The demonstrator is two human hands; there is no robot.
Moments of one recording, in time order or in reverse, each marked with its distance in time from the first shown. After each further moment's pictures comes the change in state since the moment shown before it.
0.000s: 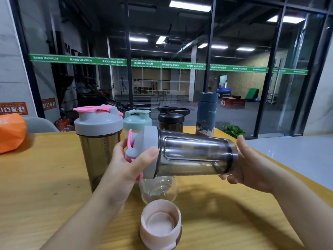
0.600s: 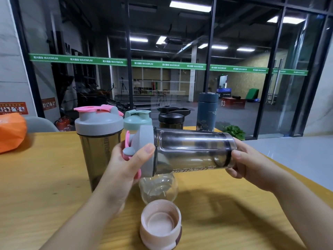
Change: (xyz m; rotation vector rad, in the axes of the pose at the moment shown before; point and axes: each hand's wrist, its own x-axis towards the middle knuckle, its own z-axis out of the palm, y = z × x) left_hand 0.000 -0.001 0.000 -0.033 0.039 -0.034; right_hand -0.003 -0.003 0.000 -0.085 0.099 -0.229
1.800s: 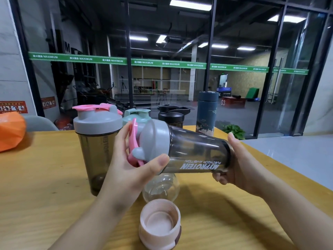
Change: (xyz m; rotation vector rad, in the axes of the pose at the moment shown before) left_hand -0.011 0.006 0.014 0.096 -0.018 0.261; right_hand 0.007 0.002 0.030 0.168 0.133 0.209
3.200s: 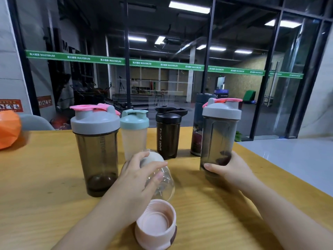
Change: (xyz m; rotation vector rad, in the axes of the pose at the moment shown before) left_hand -0.003 -0.019 -0.002 0.920 -0.296 -0.036; right_hand 0.020 0.028 -0.020 -0.594 0.561 0.053
